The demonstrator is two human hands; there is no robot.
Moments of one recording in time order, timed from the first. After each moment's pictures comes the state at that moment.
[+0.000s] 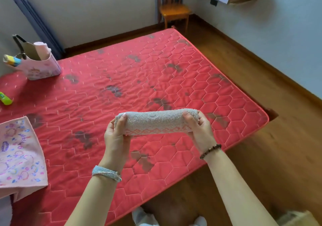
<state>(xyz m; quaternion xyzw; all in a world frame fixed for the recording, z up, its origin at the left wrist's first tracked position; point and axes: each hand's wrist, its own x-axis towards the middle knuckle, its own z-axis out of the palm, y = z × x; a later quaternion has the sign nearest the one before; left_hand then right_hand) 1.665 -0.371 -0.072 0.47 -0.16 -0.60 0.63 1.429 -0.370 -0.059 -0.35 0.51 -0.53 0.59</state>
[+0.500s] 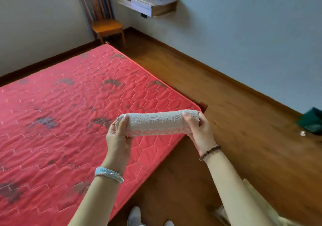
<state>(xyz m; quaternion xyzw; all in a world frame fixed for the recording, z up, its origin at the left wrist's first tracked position) 1.374 -0.371 -0.032 0.44 -0.18 -0.69 0.54 1.163 -0.292 -0.008 -0.31 0.62 -0.60 0.40</state>
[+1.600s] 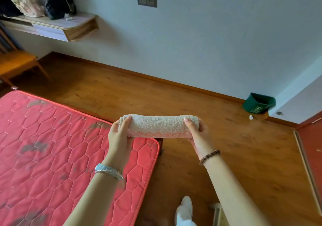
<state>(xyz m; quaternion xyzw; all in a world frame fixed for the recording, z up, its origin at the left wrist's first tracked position) 1.003 -0.570 -0.003 0.40 -0.34 -0.77 0.36 0.847 -0.404 0.002 -0.13 0.70 -0.64 0.27</state>
